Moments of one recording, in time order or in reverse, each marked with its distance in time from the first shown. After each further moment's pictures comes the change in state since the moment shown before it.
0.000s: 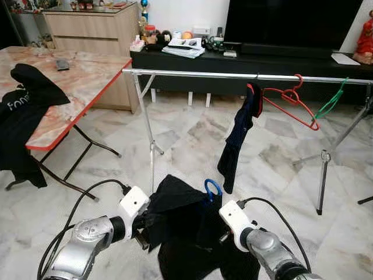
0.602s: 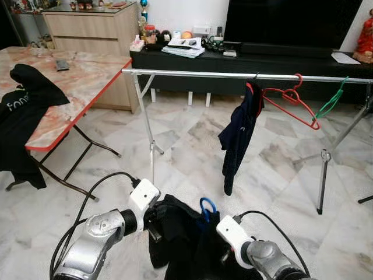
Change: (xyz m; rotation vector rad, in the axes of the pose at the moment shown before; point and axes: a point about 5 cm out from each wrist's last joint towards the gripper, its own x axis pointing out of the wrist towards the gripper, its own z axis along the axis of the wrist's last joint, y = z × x) left arm 0.013 -0.003 0.023 0.019 -0.101 0.045; right arm -0.004 0.017 -0.024 -0.071 0.160 0.261
